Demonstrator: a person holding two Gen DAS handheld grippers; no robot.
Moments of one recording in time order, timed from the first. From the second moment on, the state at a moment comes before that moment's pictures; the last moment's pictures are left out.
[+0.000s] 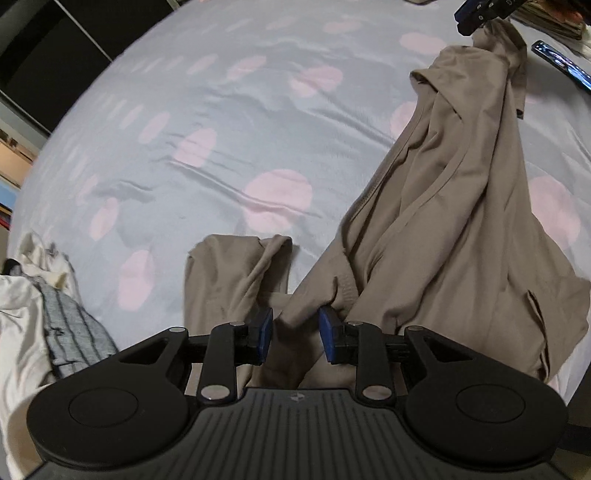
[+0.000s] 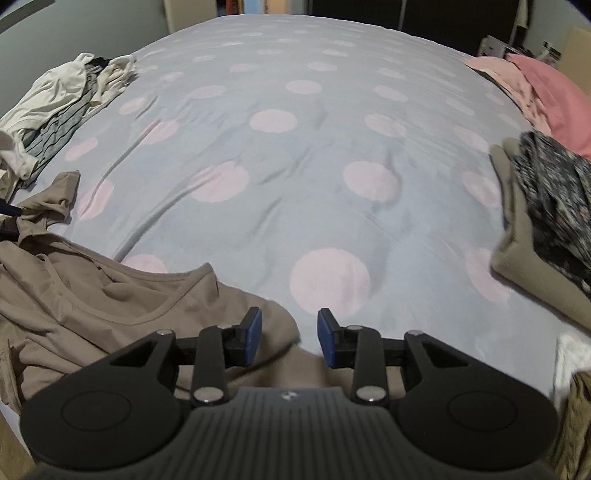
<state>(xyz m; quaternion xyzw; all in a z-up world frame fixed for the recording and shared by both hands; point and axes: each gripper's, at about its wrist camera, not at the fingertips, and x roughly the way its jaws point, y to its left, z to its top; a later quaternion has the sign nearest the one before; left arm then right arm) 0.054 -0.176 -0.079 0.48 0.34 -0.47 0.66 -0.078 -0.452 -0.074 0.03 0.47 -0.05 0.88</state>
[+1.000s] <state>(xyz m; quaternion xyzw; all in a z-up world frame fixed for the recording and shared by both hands) 0.080 -0.137 0.080 0.12 0.28 -0.39 0.87 -0.102 -0.428 0.023 0.00 0.28 -0.12 0.95</state>
